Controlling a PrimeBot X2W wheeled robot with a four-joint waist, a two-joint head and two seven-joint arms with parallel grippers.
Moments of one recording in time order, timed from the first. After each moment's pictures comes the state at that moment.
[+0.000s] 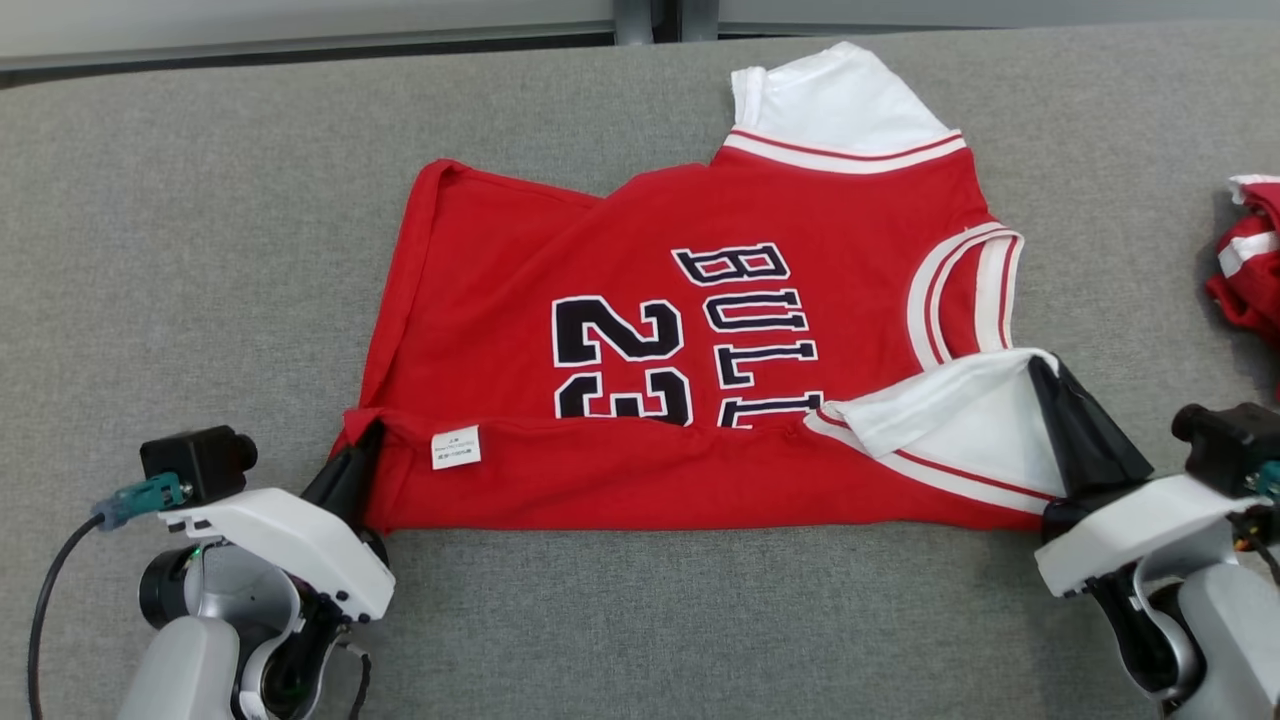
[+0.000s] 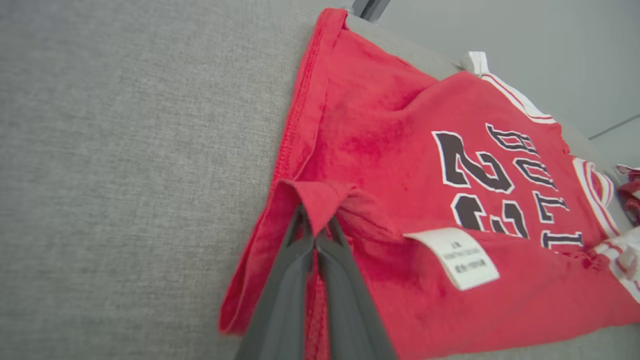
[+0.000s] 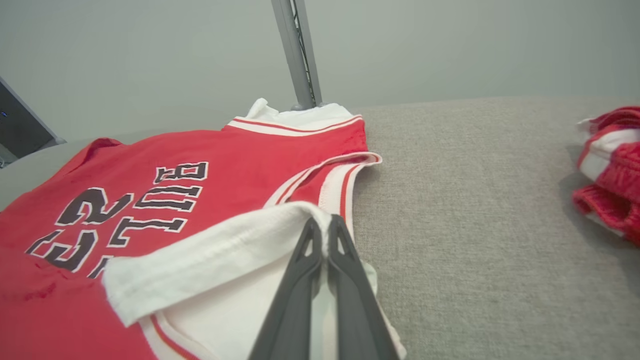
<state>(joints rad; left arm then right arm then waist) -0.19 0.15 -0.08 0.18 -0.62 -0.06 0.27 -0.29 -0.38 0.33 0.33 0.56 0.13 -0.14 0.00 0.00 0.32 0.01</state>
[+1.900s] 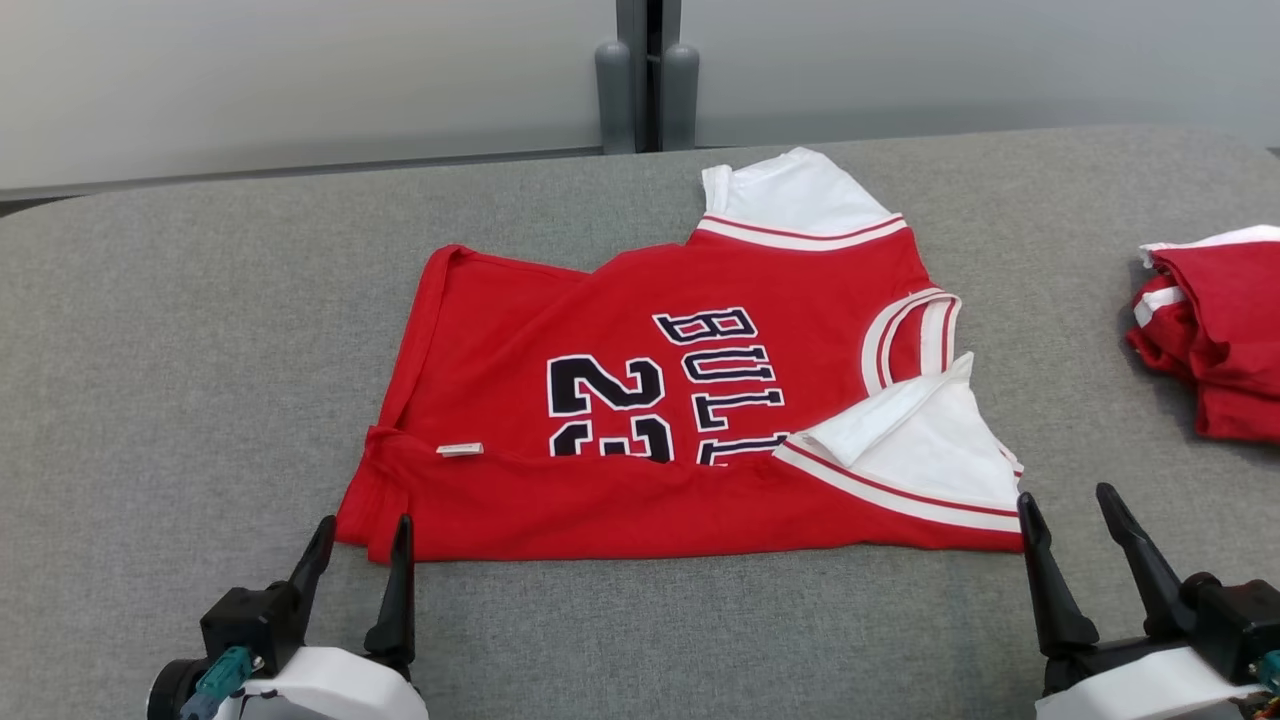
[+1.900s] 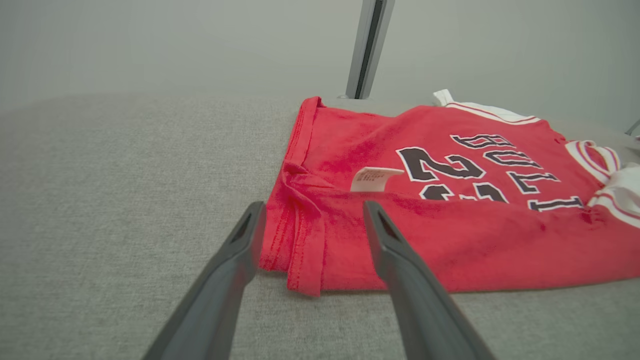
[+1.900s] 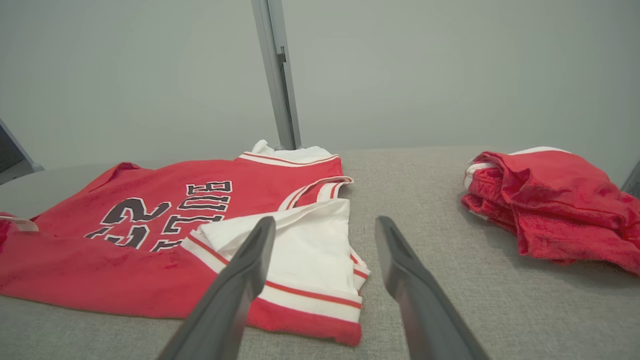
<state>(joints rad) 0.01 0.14 -0.15 0.20 -0.32 0.03 -0.17 0.08 -0.18 0.08 0.04 0.26 0.13 -0.14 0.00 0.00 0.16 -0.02</state>
